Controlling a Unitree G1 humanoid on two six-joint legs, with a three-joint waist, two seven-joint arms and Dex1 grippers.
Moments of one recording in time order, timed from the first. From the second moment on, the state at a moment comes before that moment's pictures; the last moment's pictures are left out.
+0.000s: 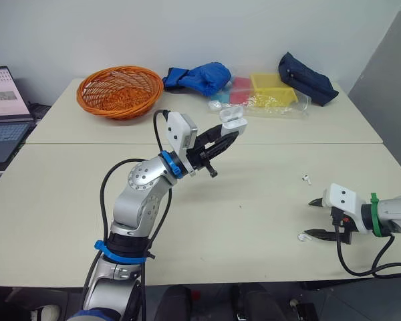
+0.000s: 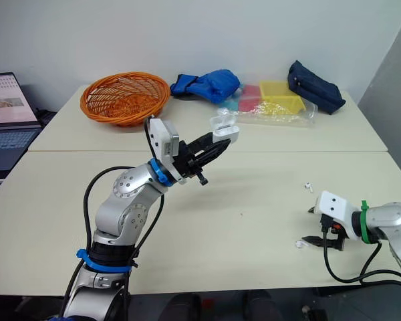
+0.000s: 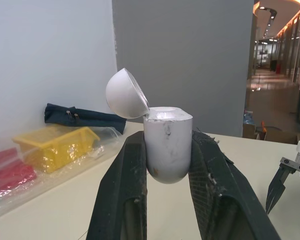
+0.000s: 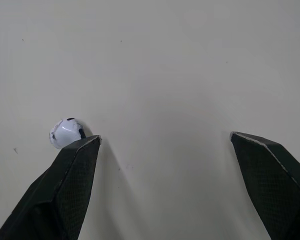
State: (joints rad) left arm -0.54 0.24 -0.06 -0.16 -0.41 0.29 -0.71; right arm -0.11 -1.03 0.02 -0.13 0.18 0.37 1.13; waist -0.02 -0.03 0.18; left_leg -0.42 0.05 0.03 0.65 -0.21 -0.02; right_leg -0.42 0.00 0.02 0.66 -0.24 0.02
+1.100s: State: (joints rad) left arm -0.54 0.24 -0.06 -0.16 -0.41 0.30 -0.71; right arm -0.02 -1.05 0.03 -0.22 0.16 0.31 1.17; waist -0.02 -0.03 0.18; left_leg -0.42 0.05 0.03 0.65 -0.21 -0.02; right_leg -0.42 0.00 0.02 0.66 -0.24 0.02
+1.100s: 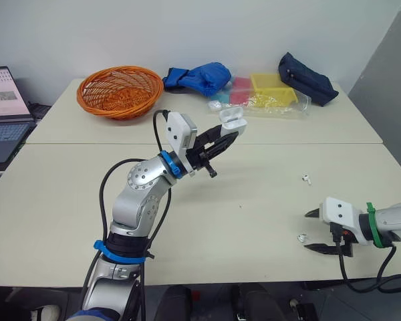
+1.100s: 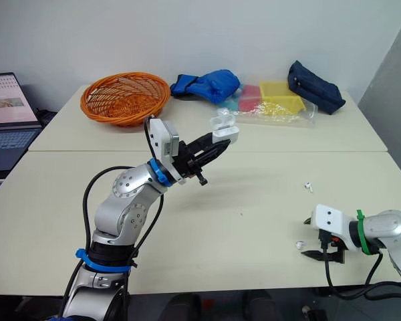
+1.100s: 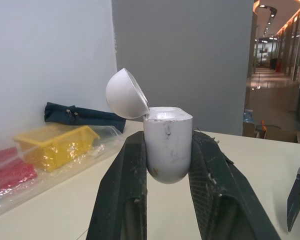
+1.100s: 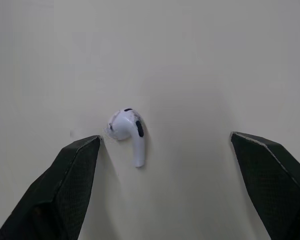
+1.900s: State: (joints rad) left arm -0.54 0.24 -0.06 -0.16 -0.41 0.30 -0.71; right arm -0.12 -1.03 0.02 -0.15 0.14 0.34 1.15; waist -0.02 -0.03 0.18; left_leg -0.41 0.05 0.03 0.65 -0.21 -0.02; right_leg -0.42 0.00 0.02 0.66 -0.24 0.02
